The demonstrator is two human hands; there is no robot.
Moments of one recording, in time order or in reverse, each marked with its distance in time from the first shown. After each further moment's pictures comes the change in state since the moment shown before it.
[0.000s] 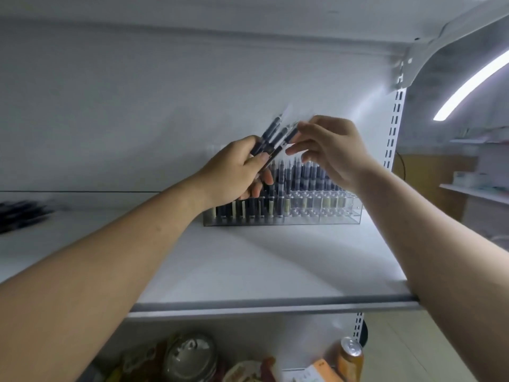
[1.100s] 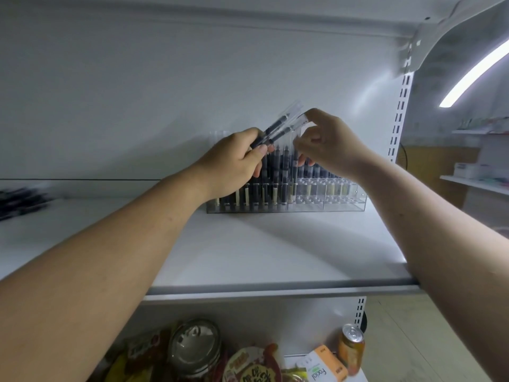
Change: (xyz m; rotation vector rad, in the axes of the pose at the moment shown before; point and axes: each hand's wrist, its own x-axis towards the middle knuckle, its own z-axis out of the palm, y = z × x) left_hand -0.006 -0.013 -0.004 0.337 0.067 0.077; right_hand -0.010 0.010 0.003 -0.779 -0.113 -0.114
